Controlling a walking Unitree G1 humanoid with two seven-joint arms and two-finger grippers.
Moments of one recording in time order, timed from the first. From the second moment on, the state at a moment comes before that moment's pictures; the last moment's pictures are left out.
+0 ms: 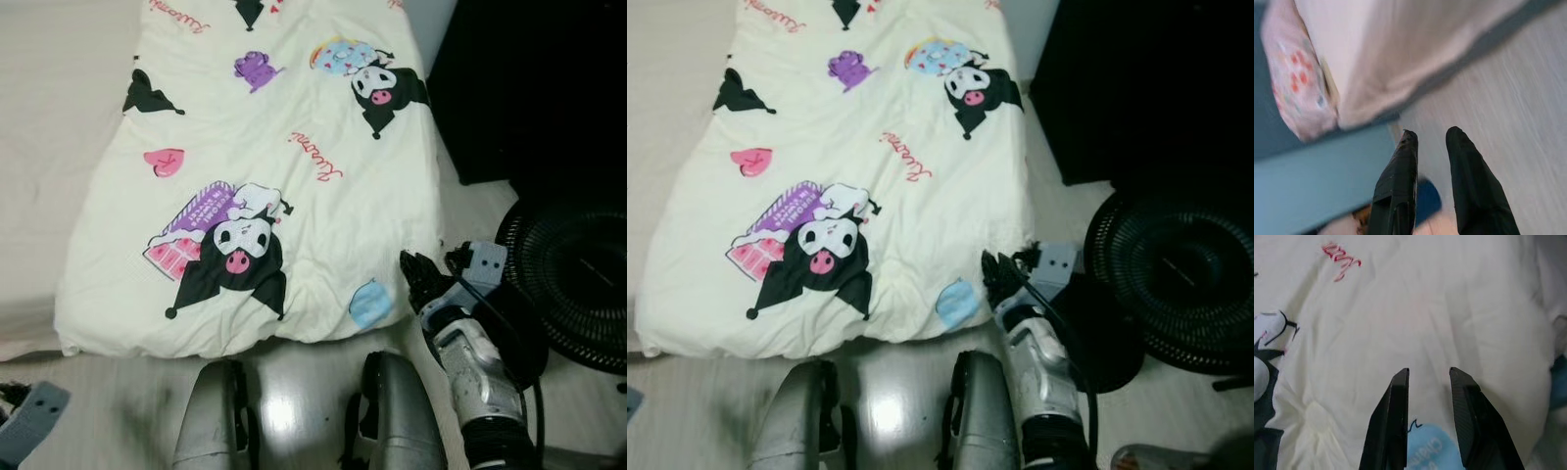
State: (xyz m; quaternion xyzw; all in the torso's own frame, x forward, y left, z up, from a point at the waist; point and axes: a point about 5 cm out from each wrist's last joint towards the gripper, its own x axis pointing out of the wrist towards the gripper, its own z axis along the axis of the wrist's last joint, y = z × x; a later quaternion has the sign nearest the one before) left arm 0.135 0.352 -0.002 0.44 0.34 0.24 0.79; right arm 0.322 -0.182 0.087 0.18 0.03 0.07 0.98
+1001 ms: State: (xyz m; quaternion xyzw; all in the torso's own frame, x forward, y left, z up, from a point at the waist) left arm 0.294 0.272 0.130 0.35 0.06 0.23 0.91; right arm 0.326 -0.241 0.074 0.06 0.03 -0.08 0.99
